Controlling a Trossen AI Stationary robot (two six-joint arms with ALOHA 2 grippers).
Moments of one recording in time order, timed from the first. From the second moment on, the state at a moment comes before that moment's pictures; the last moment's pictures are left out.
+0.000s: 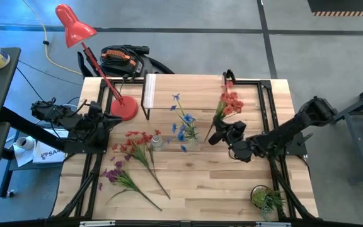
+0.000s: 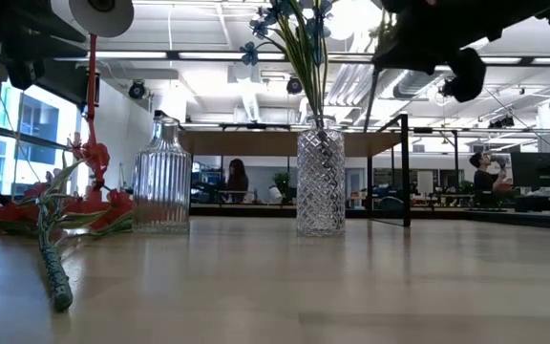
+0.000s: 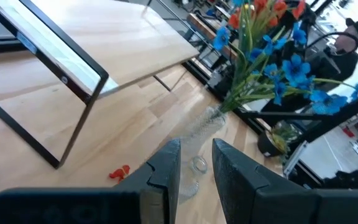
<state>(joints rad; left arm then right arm) -0.45 0.07 0.53 -0.76 -0.70 -0.84 0.42 1.39 0.61 0.60 1.37 0.76</state>
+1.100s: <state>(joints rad) -0.45 0.07 0.53 -0.76 -0.73 -0.84 0.27 1.54 0.62 1.12 0.91 0.22</state>
